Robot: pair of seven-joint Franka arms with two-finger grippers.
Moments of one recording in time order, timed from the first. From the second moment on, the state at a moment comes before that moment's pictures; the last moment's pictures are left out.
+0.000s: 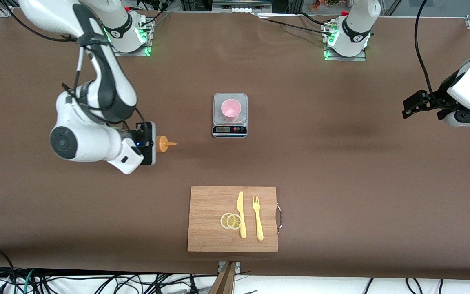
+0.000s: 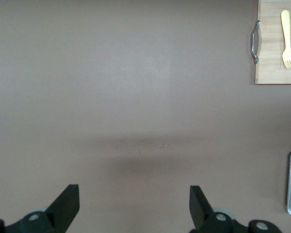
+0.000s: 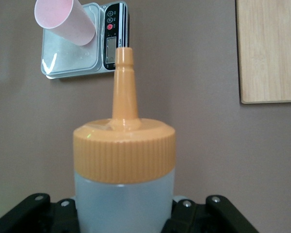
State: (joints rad) left arm 0.10 0.03 -0.14 -1.64 -0.01 1.67 -0.05; right arm 0.34 0.52 -0.02 -1.48 0.29 1.77 -1.30
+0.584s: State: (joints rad) left arm 0.10 0.03 -0.14 -1.64 -0.01 1.67 -0.05; right arm 0.58 0.51 -0.02 -1.47 0.05 1.77 -1.03
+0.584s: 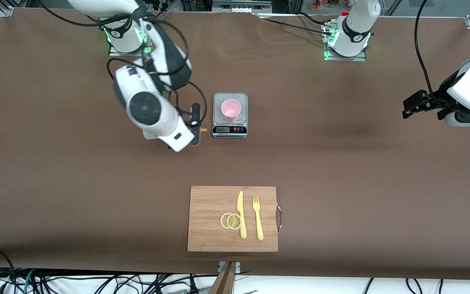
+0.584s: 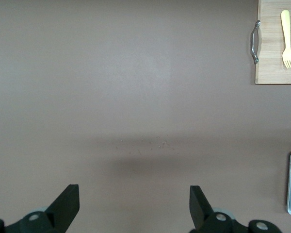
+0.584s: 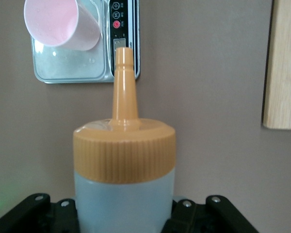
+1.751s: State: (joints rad) left arm 0.10 0.03 -0.14 -1.64 -0.01 1.67 -0.05; right arm 0.78 0.57 -0.02 -1.47 -0.17 1.77 -0.99
